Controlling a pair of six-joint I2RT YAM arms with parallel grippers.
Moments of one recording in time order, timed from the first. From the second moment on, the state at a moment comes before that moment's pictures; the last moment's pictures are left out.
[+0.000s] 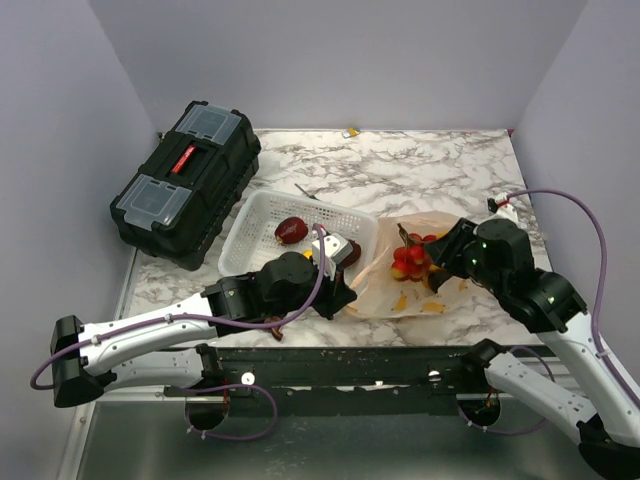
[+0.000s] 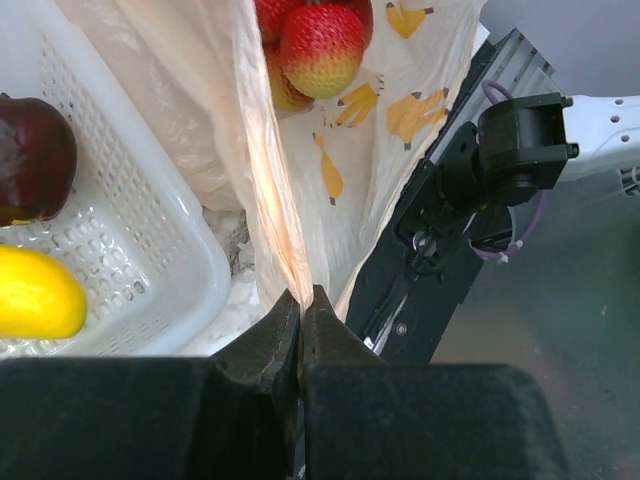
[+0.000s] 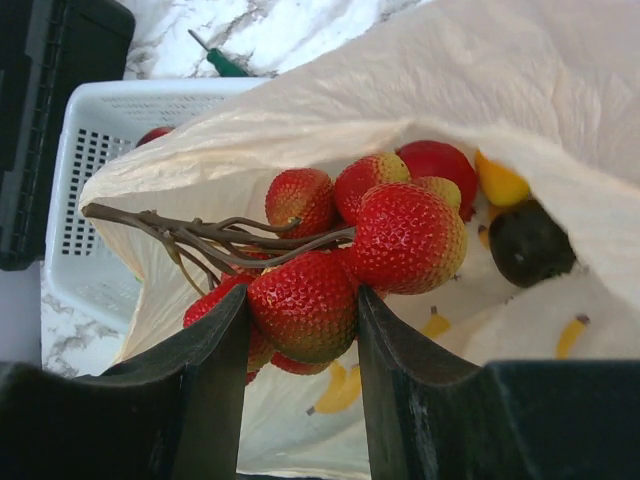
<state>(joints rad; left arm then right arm) -1.20 1.00 0.86 -0.26 -0.05 -0.47 0.57 0.74 0.99 -0.80 0.26 0.75</state>
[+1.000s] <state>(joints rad) -1.20 0.91 0.93 -0.34 -0.02 -0.36 0.57 1.09 1.48 -0.76 0.07 0.74</state>
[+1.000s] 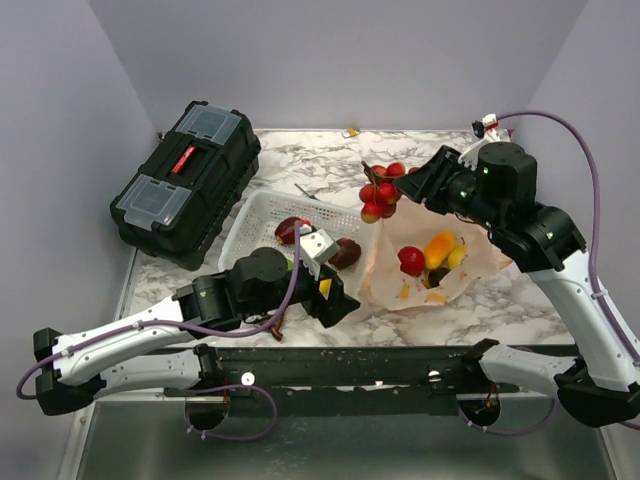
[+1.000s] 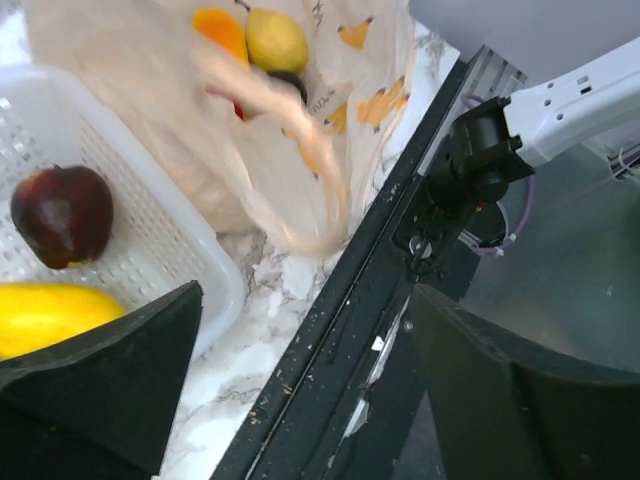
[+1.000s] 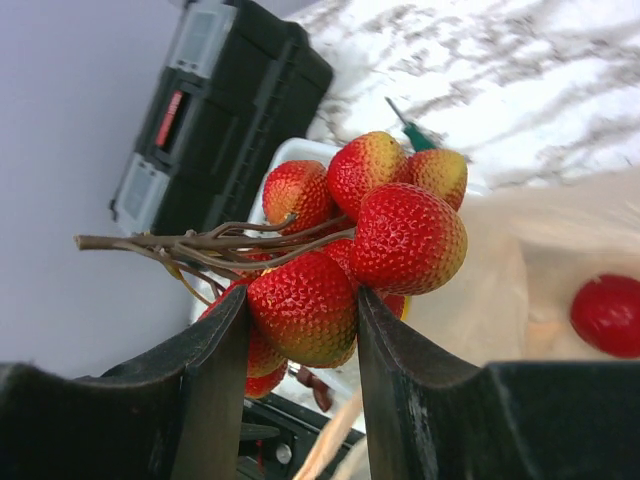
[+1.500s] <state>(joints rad) -1.19 0.76 1.13 -0.41 -0.22 -0.15 0.57 1.22 1.52 -0.54 -0.15 0.76</state>
